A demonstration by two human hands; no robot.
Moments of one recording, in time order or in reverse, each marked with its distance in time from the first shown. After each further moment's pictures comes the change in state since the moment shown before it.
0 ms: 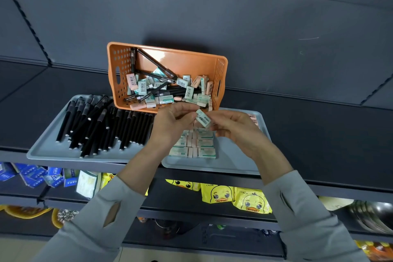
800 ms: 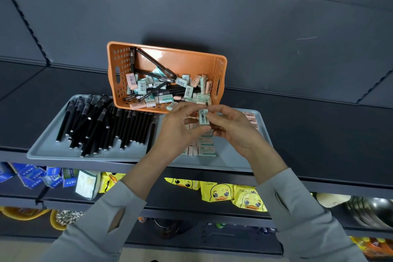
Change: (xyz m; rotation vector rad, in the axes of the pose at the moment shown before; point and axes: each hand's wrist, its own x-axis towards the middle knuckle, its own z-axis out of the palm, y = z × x) left_hand -0.011 -0.007 0.004 0.372 -0.064 0.343; right_hand 0.003 0.004 0.012 0.086 0.062 0.010
